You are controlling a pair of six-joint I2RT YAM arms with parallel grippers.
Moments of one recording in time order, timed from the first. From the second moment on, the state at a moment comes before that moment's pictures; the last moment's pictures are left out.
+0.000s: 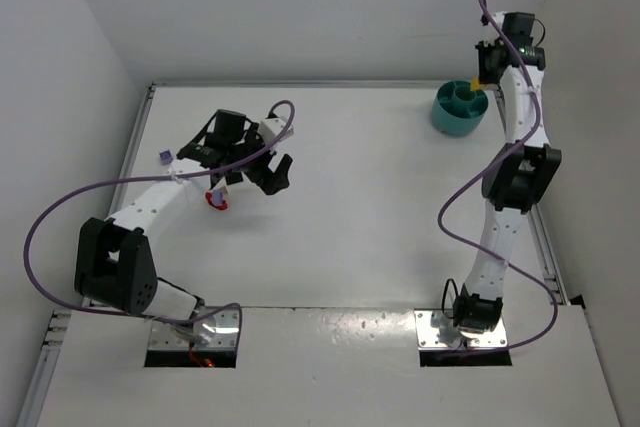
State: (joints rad) left arm -0.31 1.43 1.09 -0.43 0.44 0.36; right arm -0.20 2.30 2.39 -0.80 0.00 -0.27
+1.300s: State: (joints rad) left arm -0.07 1.44 1.07 -0.41 0.26 0.30; right arm -0.14 1.71 1.71 -0.76 -0.38 -0.22
